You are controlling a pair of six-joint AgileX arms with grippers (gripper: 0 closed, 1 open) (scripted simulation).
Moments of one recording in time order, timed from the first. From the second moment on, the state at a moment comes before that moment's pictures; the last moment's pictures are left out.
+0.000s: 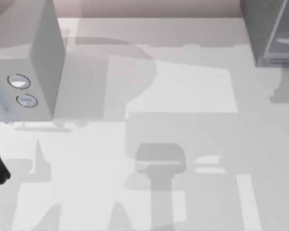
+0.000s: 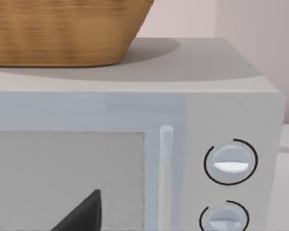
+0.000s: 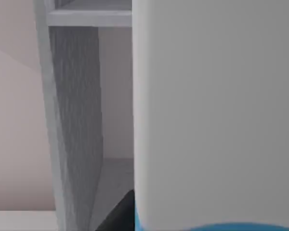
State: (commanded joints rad) left arm 0.00 0.00 0.00 0.00 0.00 0.00; right arm -0.16 1.21 0.56 0.65 -0.13 0.00
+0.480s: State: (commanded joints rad) left arm 0.00 0.00 0.00 0.00 0.00 0.00; right arm -0.06 0.37 0.17 0.21 -0.05 0.00
